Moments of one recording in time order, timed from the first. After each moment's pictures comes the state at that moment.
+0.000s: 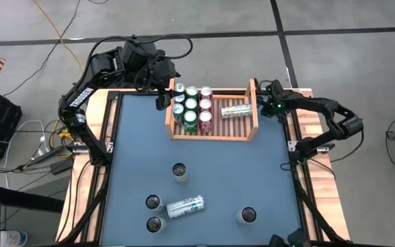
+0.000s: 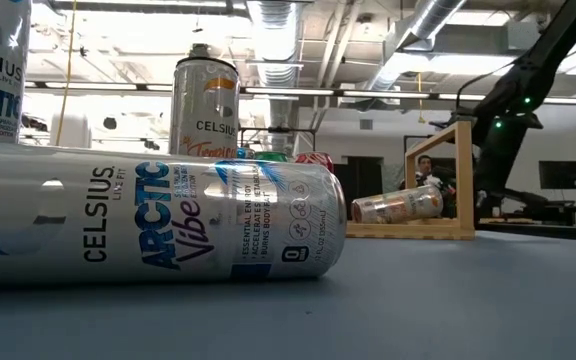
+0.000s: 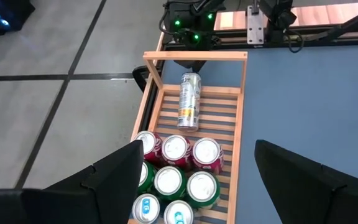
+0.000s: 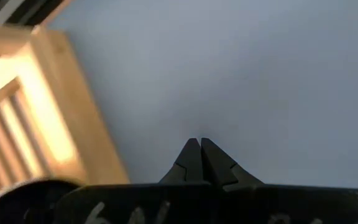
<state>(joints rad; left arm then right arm) 0.35 1.69 2.35 -1.22 0.00 0.27 -1.10 1.43 0.62 -0.34 -0.13 0.97</state>
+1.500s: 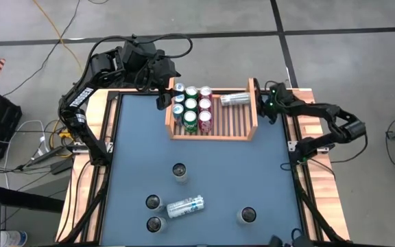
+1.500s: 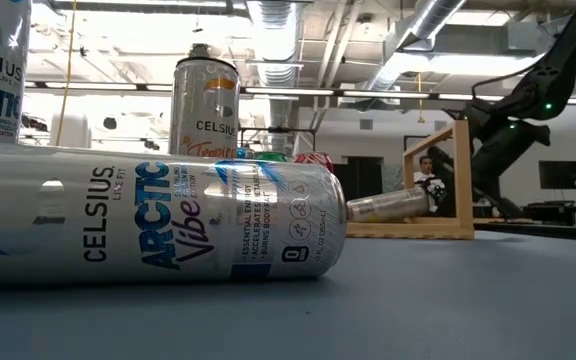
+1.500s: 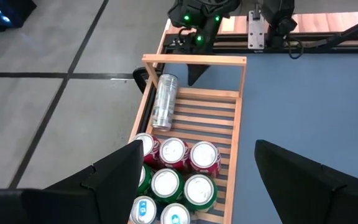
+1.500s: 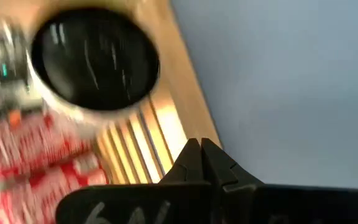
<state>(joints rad) 0.35 1.69 2.35 -1.21 0.00 0.24 -1.11 1.37 0.48 0.04 -0.42 1.12</state>
